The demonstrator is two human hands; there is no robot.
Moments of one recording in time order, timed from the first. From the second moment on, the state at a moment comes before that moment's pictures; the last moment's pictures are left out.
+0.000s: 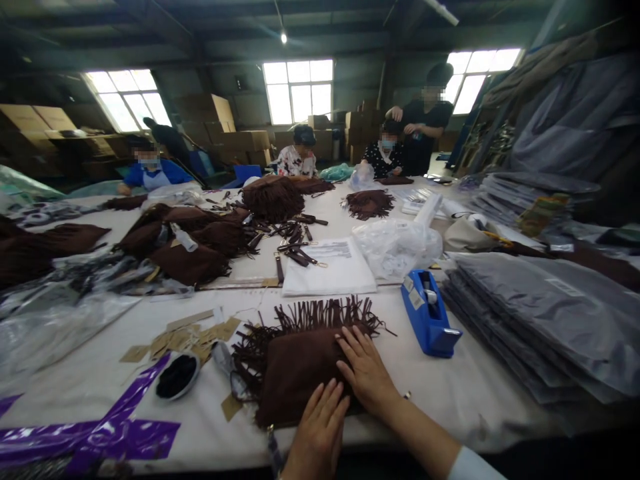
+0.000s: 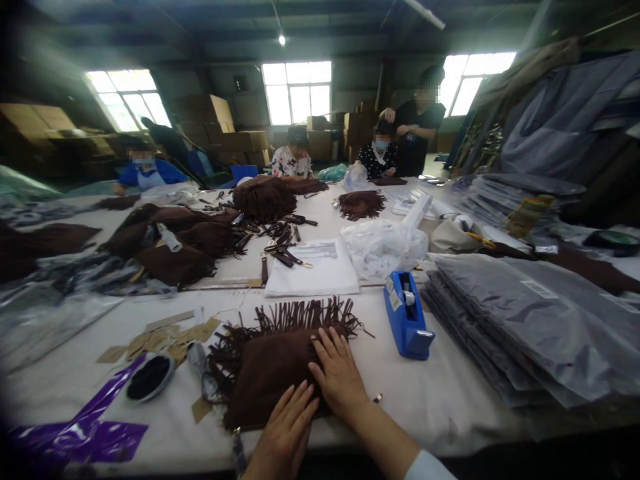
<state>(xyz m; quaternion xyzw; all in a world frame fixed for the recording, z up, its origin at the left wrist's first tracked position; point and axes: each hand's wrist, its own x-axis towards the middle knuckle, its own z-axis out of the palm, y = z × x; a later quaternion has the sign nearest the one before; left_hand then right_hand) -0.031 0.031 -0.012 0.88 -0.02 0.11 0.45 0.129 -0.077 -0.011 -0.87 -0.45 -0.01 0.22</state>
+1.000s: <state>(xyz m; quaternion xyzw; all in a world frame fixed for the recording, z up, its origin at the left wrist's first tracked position) -0.125 0.138 0.008 0.79 0.38 0.29 0.39 0.047 -0.022 -0.039 -0.68 -0.71 -0.03 0.18</state>
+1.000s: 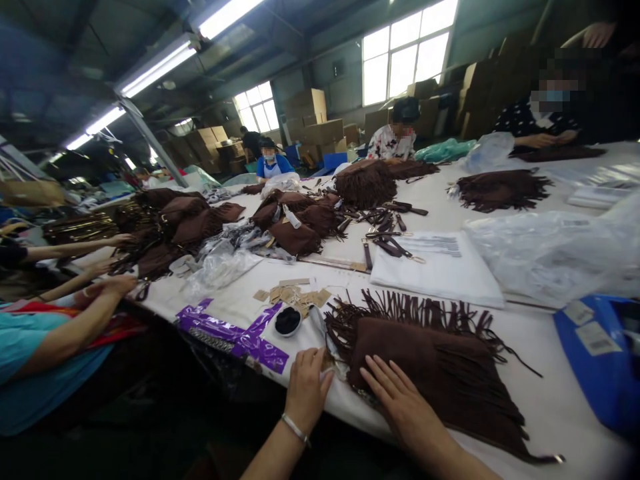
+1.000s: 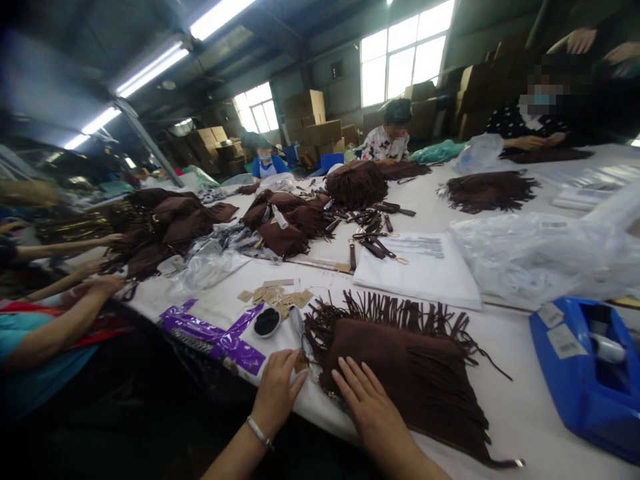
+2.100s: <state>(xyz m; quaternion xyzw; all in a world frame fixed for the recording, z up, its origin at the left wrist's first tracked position) -0.079 0.083 0.021 0.70 0.40 0.05 0.59 0.068 -0.046 -0.012 -0.73 -0.65 -0.08 0.19</state>
